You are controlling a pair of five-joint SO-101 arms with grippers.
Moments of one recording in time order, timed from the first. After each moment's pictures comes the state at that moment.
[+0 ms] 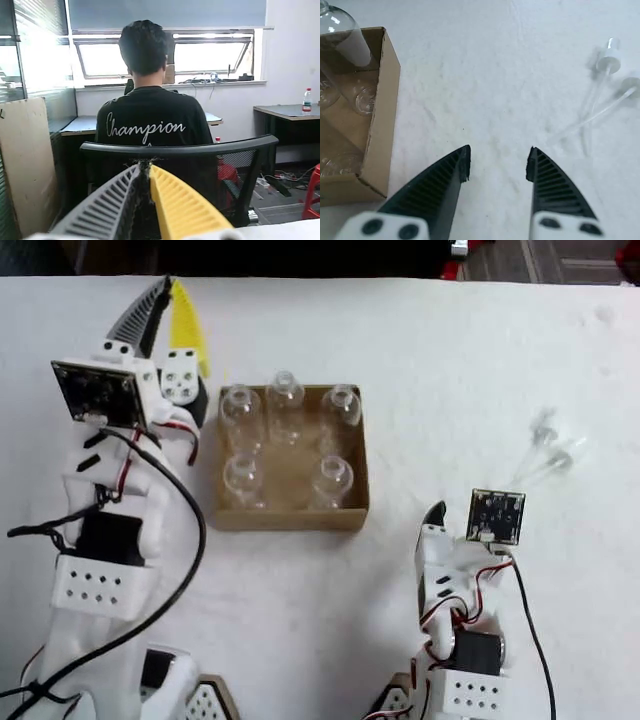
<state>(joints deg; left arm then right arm) 2.2 -48.0 40.5 7.4 -0.7 3.9 -102.6 96.4 45.4 1.7</state>
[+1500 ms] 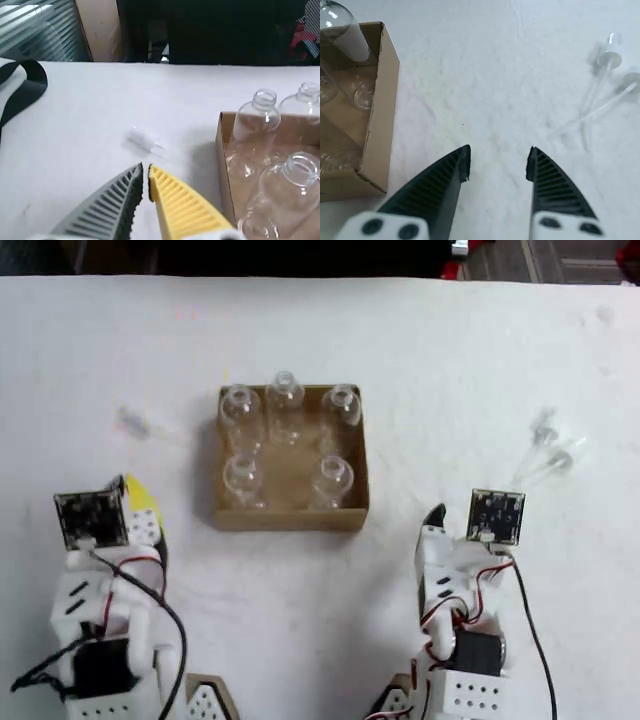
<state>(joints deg) -14.8 -103.3 84.0 52.4 -1.1 3.9 -102.6 96.4 46.7 1.7</state>
